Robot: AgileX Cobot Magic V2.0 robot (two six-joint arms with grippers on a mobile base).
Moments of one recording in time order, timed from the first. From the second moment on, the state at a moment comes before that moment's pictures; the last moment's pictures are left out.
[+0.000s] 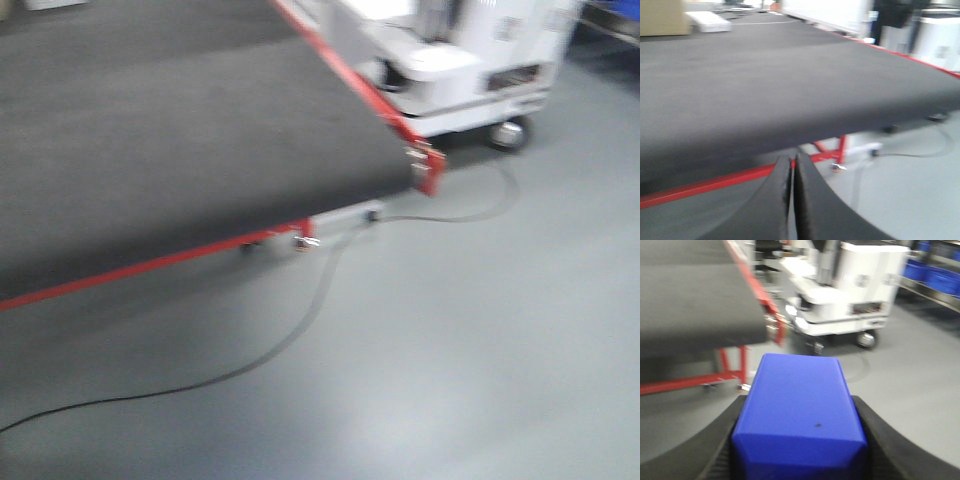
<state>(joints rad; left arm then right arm) 0.02 -0.01 0.03 0.01 0.21 -0.04 -0.09 0.17 -0.27 0.17 0.41 -0.28</state>
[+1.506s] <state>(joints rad) 0.02 -0.01 0.03 0.01 0.21 -0.04 -0.09 0.17 -0.27 0.17 0.41 -0.28</state>
